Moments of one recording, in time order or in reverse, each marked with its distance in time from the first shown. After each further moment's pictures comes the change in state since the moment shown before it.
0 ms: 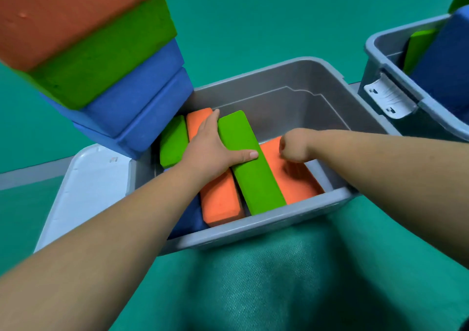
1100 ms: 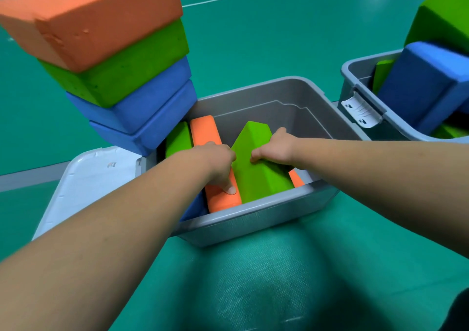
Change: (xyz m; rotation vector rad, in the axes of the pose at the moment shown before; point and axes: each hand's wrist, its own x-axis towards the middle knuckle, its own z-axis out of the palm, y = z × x) left_hand -0.025 0.032 -0.028 0.873 -0.537 0.146; right_hand -0.081 -0.064 -0.029 0.681 0.094 0.283
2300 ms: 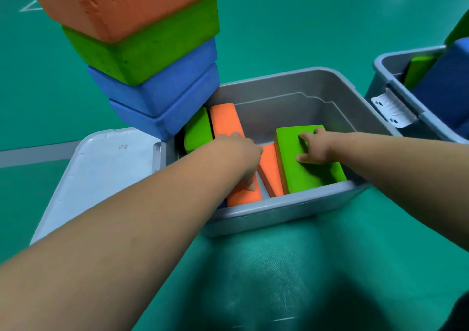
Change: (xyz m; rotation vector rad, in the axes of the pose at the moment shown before) left_hand -0.009 0.009 0.000 0.155 -0.026 0.010; right_hand 0.048 0.040 -0.010 -0.863 -0.004 -0.043
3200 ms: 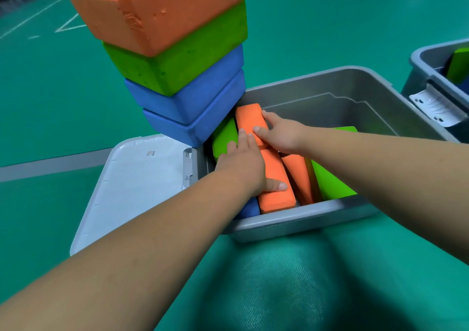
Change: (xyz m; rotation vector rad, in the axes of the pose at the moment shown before) left_hand -0.024 -0.026 0.044 -0.437 0.205 -0.274; right_hand -0.014 -0.133 -0.053 0.797 0.100 -0.300
